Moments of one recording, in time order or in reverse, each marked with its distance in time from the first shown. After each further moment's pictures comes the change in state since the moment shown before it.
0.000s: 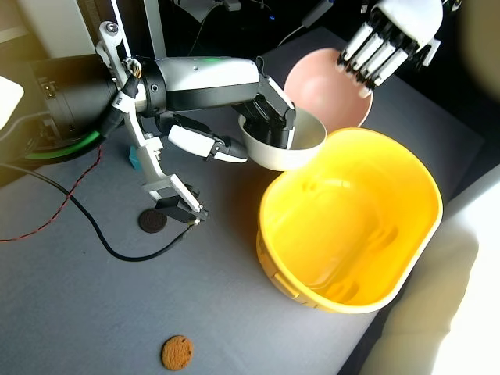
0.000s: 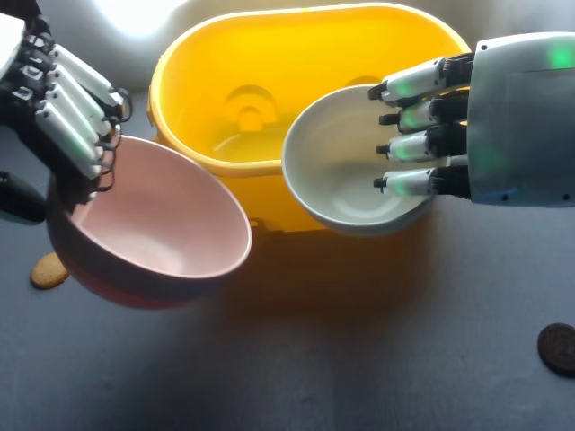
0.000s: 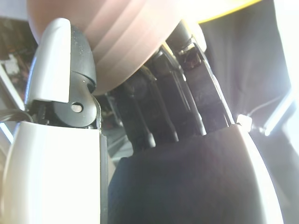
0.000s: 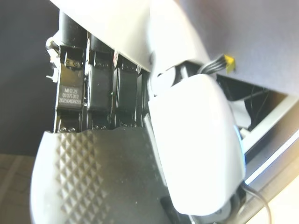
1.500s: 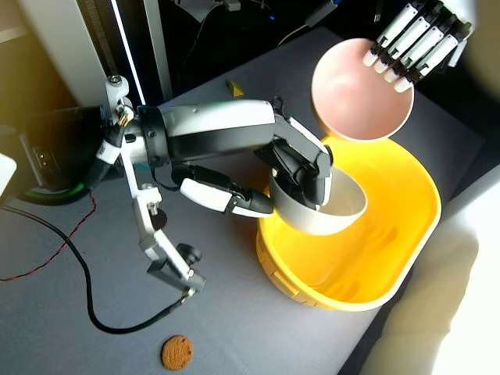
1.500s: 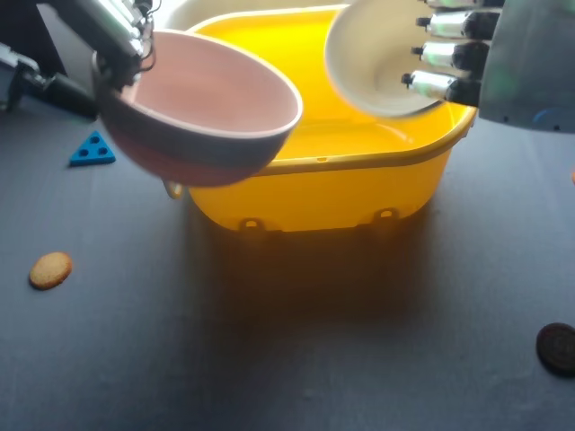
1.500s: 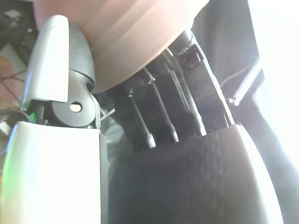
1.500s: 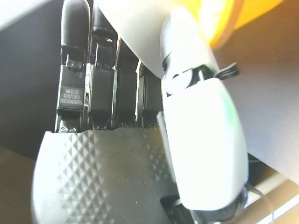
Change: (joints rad) left arm -0.108 -0.180 0.225 -0.106 0.006 -0.052; right arm -0.090 -0.079 0.161 0.385 0.013 -0.467
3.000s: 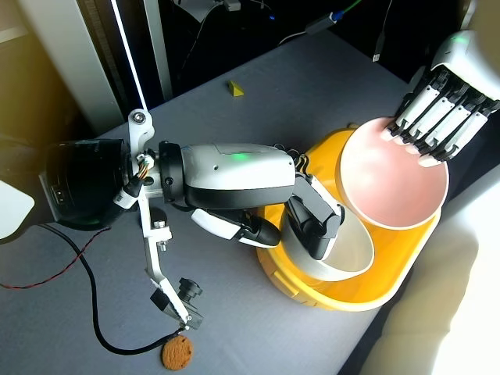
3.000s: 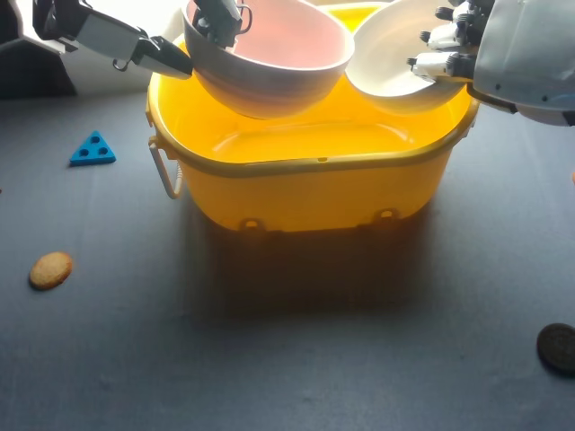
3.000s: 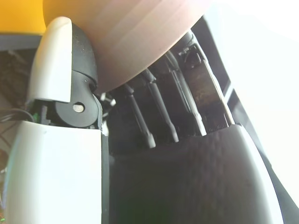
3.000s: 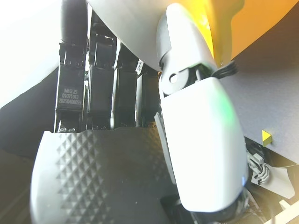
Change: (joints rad) left arm -0.003 -0.275 0.257 0.015 0.144 0.073; right arm -0.007 -0.046 0.058 0.104 -0.063 0.097
